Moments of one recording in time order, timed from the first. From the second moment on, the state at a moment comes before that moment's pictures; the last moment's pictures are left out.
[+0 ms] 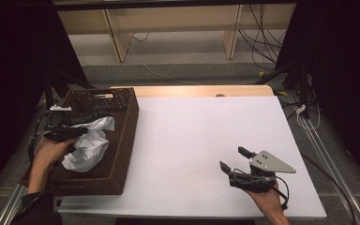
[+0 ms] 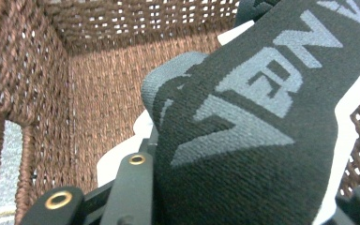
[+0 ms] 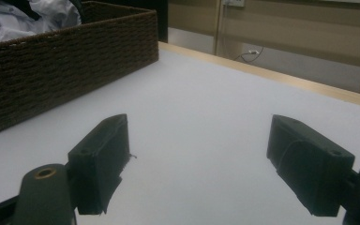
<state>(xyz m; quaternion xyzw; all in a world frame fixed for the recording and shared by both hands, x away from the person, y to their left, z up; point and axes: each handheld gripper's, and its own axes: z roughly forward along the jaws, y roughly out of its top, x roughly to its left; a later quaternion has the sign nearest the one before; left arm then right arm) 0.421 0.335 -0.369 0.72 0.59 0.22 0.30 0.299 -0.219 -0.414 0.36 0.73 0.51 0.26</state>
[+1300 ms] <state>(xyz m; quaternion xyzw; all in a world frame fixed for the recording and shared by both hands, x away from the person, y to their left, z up) 0.405 0.310 -0.328 0.68 0.54 0.22 0.43 0.299 -0.220 -0.414 0.37 0.73 0.51 0.26</state>
